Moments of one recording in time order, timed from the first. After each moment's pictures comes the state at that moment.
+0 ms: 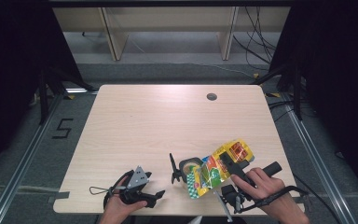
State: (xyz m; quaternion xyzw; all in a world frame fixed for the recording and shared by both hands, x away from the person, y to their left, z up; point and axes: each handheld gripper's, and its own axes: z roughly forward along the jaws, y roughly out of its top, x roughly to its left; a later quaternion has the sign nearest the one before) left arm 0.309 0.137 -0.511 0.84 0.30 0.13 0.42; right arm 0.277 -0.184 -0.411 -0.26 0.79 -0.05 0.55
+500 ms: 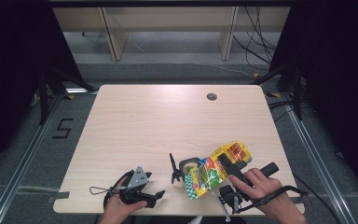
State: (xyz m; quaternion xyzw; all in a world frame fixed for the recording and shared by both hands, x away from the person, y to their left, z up) left arm 0.309 0.137 -0.511 0.84 0.30 0.13 0.42; right arm 0.279 -0.181 -0.418 -0.26 0.80 -0.04 0.54
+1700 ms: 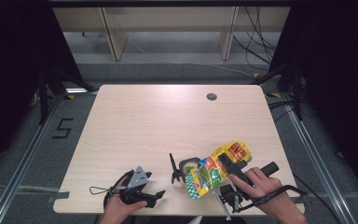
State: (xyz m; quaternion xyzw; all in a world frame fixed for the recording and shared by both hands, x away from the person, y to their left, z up) left arm 0.309 0.138 -0.511 0.85 0.30 0.13 0.42; right arm 0.278 -0.186 -0.422 -0.23 0.81 -0.04 0.54
